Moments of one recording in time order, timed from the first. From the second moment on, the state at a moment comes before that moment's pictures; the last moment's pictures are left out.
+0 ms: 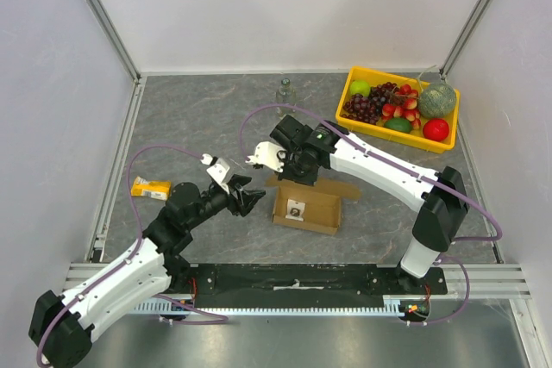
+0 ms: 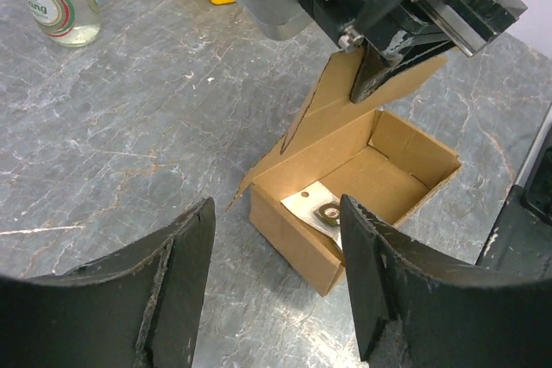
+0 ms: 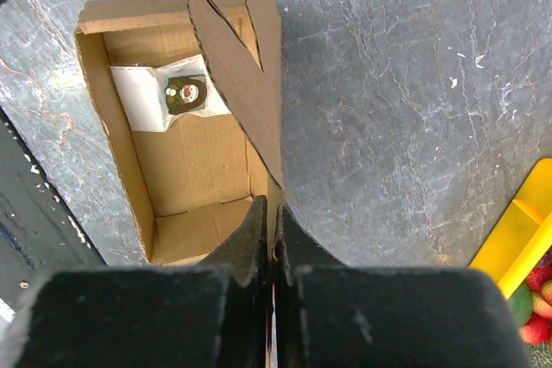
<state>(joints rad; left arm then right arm) -0.66 0.63 0.30 0.21 0.22 -0.16 0.90 1.71 1.56 -1.07 -0.03 -0.50</state>
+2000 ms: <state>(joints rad) -0.66 0.92 0.45 0.23 0.14 0.10 0.86 1.67 1.55 -1.03 -0.05 -0.47</state>
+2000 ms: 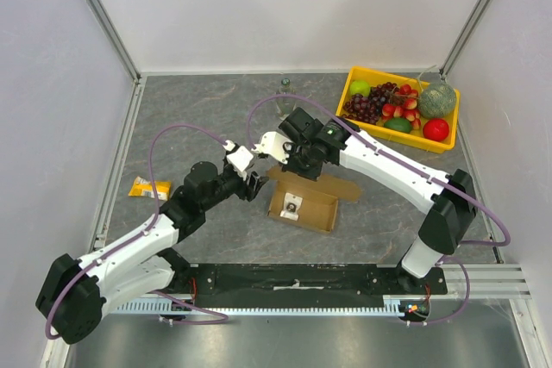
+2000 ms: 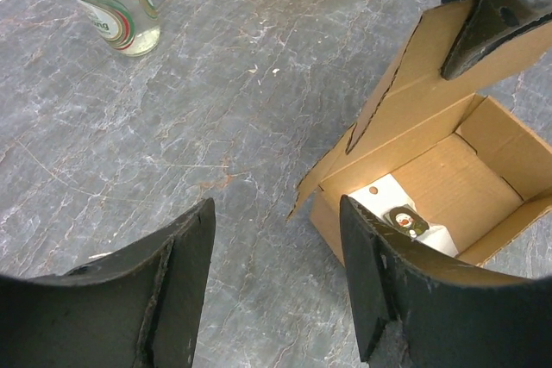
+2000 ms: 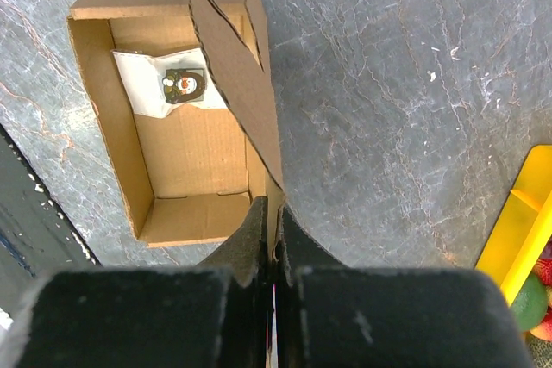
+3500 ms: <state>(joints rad) -0.66 1.09 0.49 0.39 0.37 0.09 0.82 1.64 1.54 -1.02 -0.11 -0.47</state>
